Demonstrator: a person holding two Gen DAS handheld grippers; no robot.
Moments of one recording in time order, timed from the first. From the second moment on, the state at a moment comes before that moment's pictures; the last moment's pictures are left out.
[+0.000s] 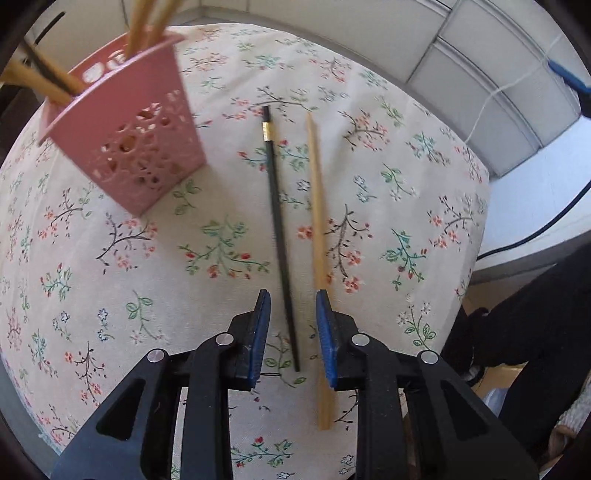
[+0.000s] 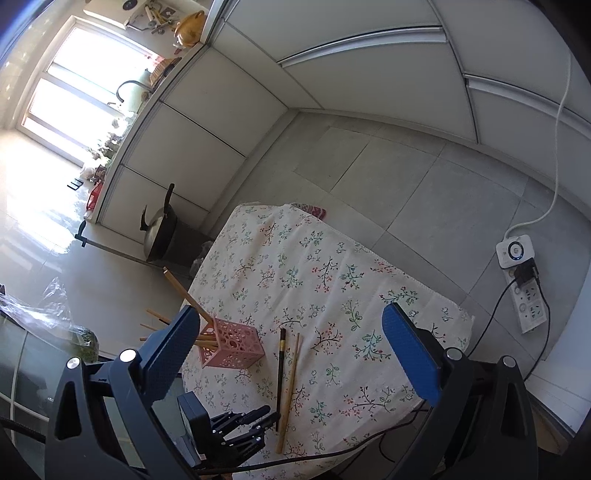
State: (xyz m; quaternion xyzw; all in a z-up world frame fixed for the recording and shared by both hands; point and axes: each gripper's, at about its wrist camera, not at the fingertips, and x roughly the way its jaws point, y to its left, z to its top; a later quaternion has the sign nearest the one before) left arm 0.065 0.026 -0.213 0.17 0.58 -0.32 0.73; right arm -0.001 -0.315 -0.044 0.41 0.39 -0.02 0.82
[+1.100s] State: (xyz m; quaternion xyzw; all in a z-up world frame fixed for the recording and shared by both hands) left arm 0.028 -0.003 -0.190 0.24 0.52 -0.30 0.76; right arm 0.008 -0.307 -0.063 0.42 0.42 -0.03 0.81
